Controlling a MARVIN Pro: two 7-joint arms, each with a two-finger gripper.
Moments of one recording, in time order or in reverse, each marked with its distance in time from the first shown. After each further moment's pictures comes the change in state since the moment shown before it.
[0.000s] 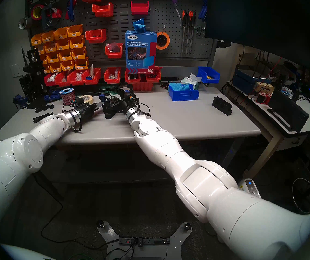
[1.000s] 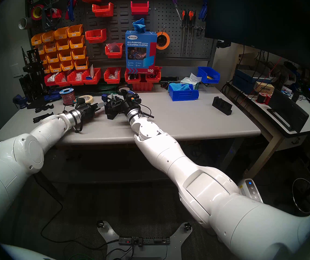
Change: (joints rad) left arm 0.005 -0.004 0.005 -0.005 -0.004 0.017 -0.033; right arm -0.050 0.030 -0.001 -0.097 -0.050 0.001 -0.080
